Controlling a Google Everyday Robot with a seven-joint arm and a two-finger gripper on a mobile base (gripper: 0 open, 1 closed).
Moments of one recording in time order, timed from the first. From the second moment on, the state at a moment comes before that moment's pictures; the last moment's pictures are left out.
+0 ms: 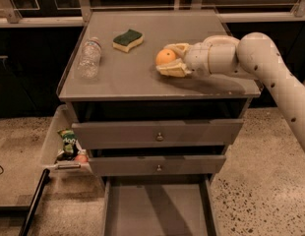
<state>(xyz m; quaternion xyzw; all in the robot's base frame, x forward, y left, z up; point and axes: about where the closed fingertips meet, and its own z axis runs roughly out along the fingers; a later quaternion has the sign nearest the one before) 0.710 -0.066 0.860 -0.53 0.61 0.20 0.56</state>
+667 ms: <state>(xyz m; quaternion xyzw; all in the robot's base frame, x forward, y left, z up) 0.710 -0.066 0.860 -0.53 0.61 0.20 0.56</state>
